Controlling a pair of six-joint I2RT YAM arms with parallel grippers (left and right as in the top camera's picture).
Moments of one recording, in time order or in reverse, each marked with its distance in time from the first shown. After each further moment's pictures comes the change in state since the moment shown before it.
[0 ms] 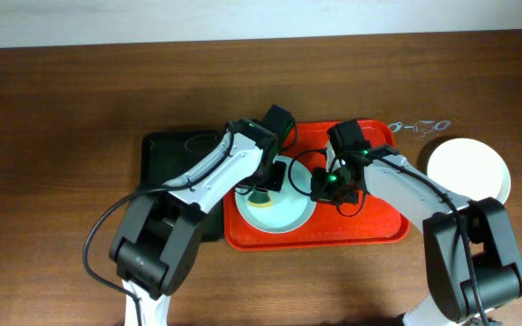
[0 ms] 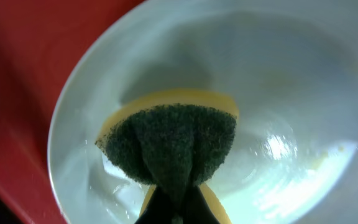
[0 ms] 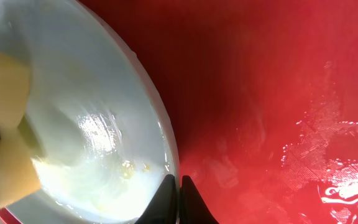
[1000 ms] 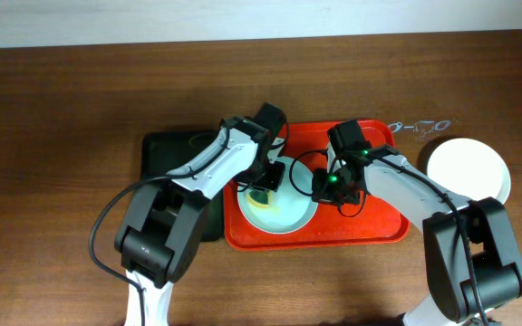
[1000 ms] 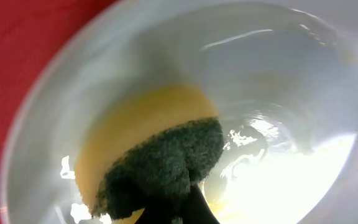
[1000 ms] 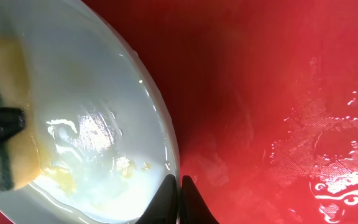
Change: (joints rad) left arm 0.037 0.067 0.007 0.037 0.150 0.151; right arm 0.000 0.000 0.000 -0.009 0.017 0.000
